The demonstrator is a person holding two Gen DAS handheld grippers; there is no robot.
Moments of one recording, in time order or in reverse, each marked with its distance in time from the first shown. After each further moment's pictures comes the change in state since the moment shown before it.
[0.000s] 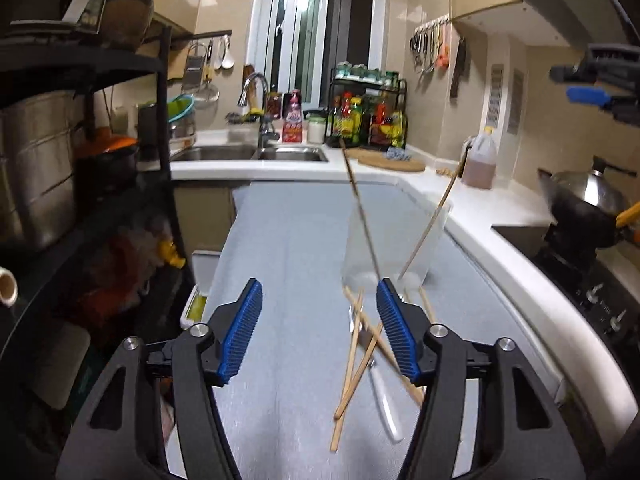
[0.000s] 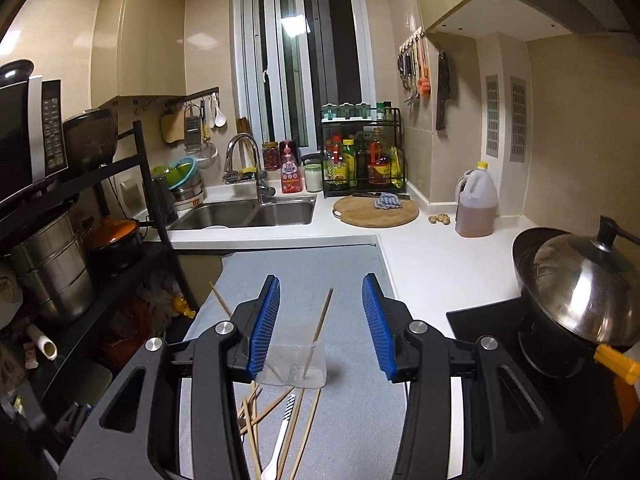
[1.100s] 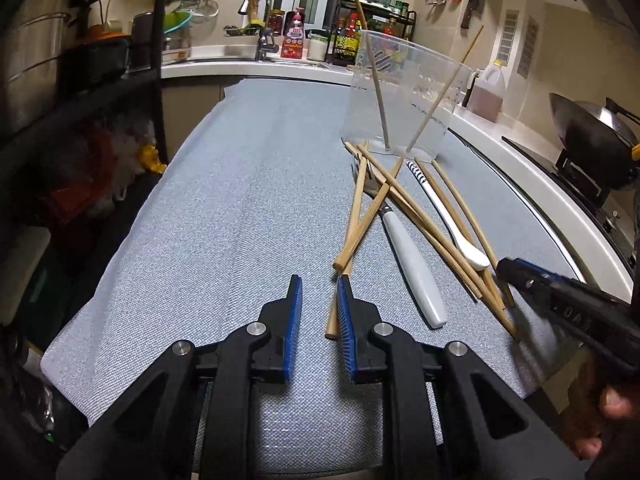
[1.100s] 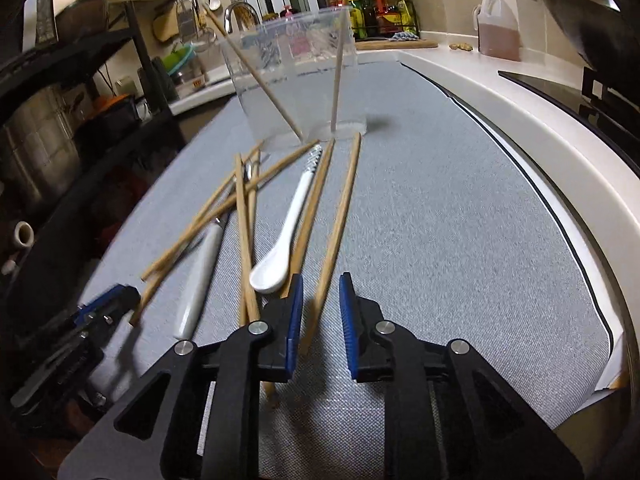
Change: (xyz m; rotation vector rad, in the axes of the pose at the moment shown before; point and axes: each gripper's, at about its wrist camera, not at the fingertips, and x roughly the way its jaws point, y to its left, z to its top) left arm 0.055 0.005 -0.129 -0.056 0.214 -0.054; right arm 0.091 0.033 -0.304 0.069 0.372 0.037
